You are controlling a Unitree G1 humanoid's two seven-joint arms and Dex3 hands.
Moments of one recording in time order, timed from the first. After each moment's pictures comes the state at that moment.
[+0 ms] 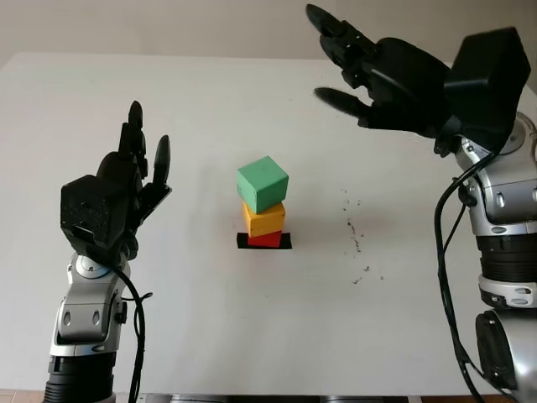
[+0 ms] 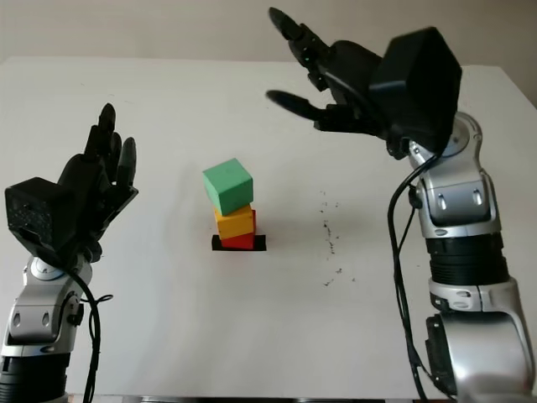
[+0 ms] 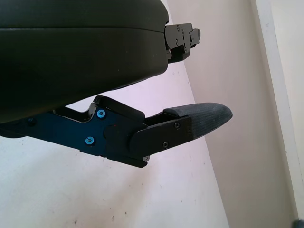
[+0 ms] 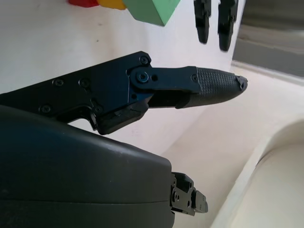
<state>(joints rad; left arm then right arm) -0.27 0.23 0.17 -0.13 0.00 0.26 -0.06 -0.72 -0.42 -0.06 0.16 0.06 0.25 0.52</state>
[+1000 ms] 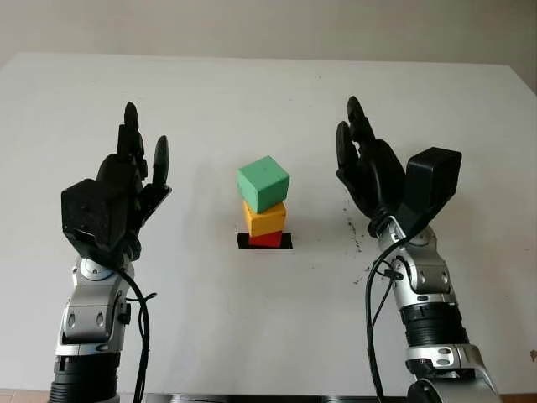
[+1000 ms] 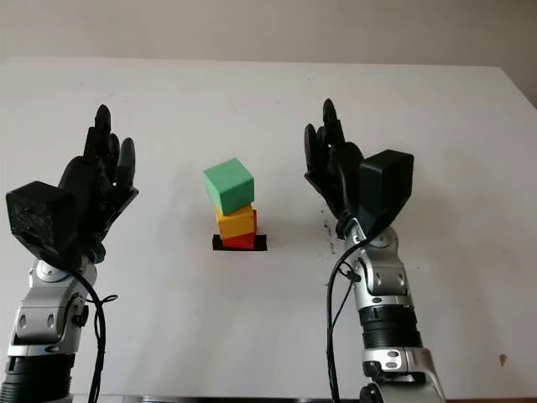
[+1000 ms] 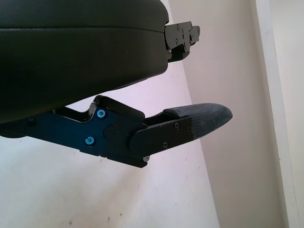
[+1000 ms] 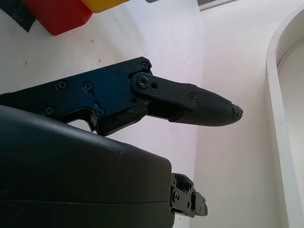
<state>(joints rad) -0.26 0.21 0.17 -0.09 -0.02 0.20 -0.03 -0.49 -0.10 -0.10 0.29 0.13 0.10 0.16</state>
